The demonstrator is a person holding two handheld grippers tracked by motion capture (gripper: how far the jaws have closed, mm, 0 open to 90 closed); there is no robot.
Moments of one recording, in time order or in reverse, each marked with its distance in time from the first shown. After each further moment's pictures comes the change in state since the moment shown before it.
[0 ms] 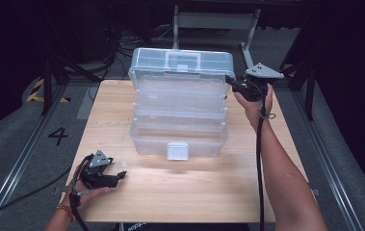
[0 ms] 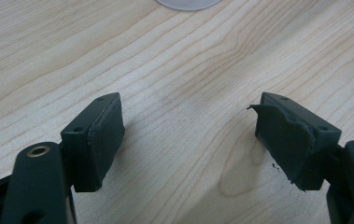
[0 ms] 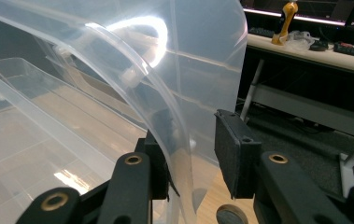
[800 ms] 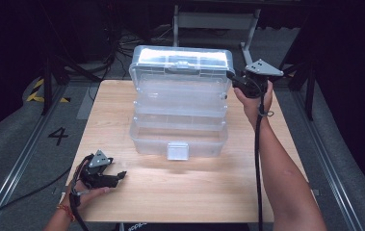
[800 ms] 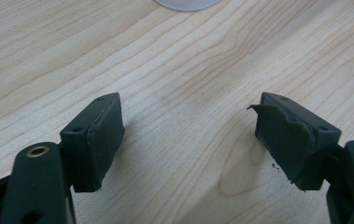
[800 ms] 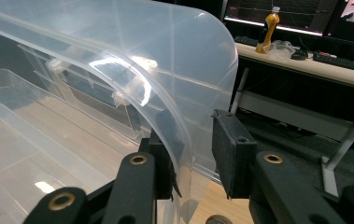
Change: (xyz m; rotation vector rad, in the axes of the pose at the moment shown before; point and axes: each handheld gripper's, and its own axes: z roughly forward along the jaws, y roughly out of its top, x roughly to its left) left arm 0.001 0.000 0.000 0.000 0.000 0.014; right arm 0.002 0.012 0.002 -0.019 -0.061 -0.009
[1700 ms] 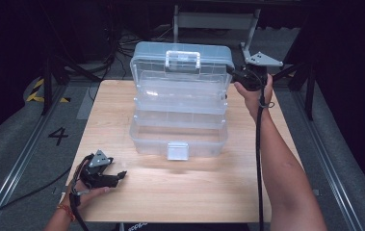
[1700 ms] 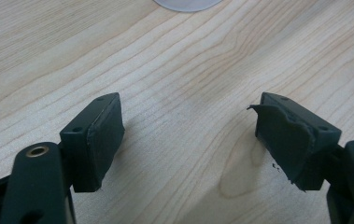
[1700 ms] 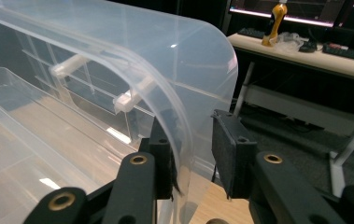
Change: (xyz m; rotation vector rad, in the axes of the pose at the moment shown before) left arm 0.000 0.000 0.001 -0.001 -0.003 -0.003; right arm -0.015 0.010 0.016 0.035 0.031 0.022
